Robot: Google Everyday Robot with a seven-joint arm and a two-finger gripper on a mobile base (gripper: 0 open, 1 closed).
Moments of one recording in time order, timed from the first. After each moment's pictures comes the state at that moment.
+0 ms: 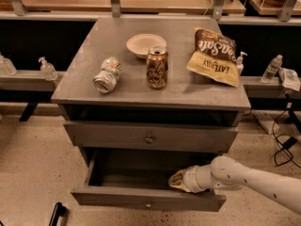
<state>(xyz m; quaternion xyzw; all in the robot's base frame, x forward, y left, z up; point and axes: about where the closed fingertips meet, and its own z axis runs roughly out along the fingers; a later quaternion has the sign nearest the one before) 0.510 -0.113 0.386 -0.61 0.70 0.18 0.32</state>
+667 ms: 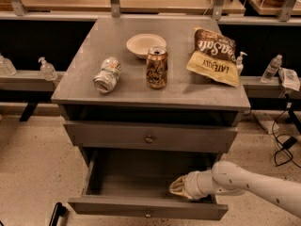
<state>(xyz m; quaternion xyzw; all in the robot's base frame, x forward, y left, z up) 0.494 -0.112 0.384 -0.62 0.69 0.19 0.31</state>
